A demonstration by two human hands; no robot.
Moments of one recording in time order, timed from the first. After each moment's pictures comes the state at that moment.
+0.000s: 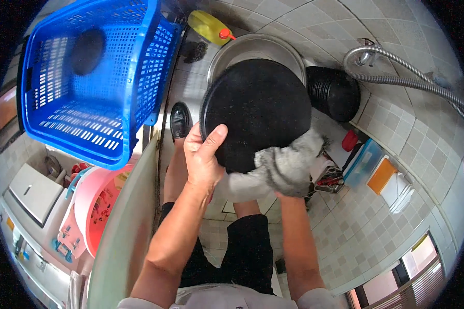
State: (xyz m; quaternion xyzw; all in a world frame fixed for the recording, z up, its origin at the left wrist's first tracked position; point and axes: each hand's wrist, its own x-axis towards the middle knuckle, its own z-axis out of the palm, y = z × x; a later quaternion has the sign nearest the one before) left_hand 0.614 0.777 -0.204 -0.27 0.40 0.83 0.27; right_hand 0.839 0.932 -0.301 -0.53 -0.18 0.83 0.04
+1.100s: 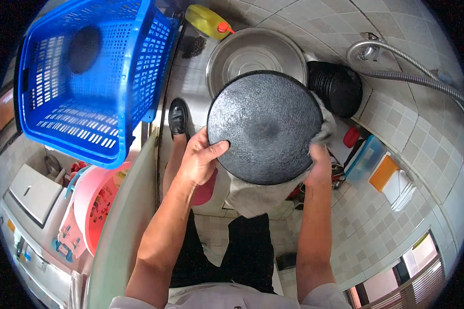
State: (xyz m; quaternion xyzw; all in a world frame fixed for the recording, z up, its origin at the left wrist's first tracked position) left_hand 0.628 0.751 -0.230 -0.23 0.35 0.79 0.44; right_hand 0.748 1.001 -0.209 -0.45 -0.44 0.77 -0.02
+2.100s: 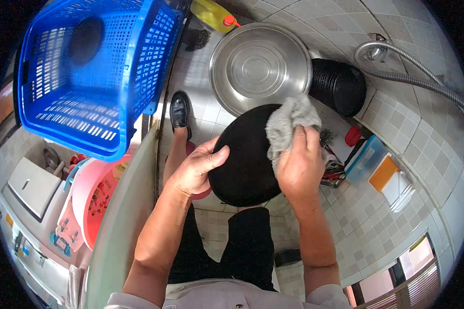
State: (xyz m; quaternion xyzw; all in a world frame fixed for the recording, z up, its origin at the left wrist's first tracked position) left_hand 0.629 0.729 -0.204 -0.24 0.22 0.76 0.57; right_hand 0.695 0.943 -0.163 -0.15 -0.97 0.16 -0.10
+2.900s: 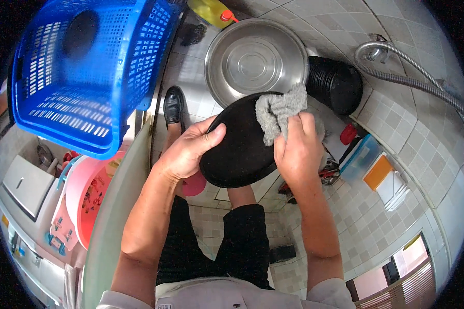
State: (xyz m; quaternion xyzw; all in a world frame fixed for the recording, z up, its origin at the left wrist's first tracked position) left_hand 0.601 0.738 -0.208 -0.21 0.32 0.73 0.56; right_hand 0.678 0.957 -0.180 -0.08 -0.98 0.17 -0.06
